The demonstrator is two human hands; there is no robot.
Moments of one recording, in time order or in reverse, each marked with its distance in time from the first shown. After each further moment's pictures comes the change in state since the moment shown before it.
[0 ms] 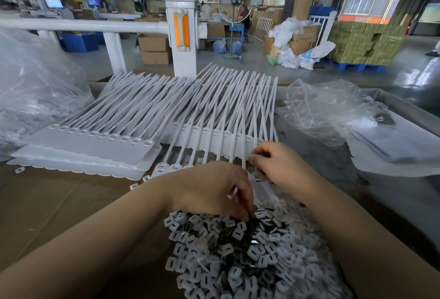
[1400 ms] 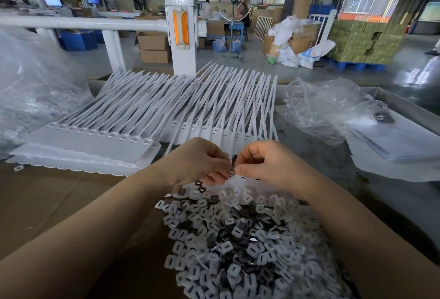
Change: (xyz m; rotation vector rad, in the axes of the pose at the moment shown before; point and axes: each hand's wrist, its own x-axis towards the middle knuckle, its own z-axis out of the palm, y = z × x) left_hand 0.005 -0.026 -0.013 -0.583 0.329 -0.423; right_hand -0.006 -0.009 -0.005 0.037 -0.197 -0.180
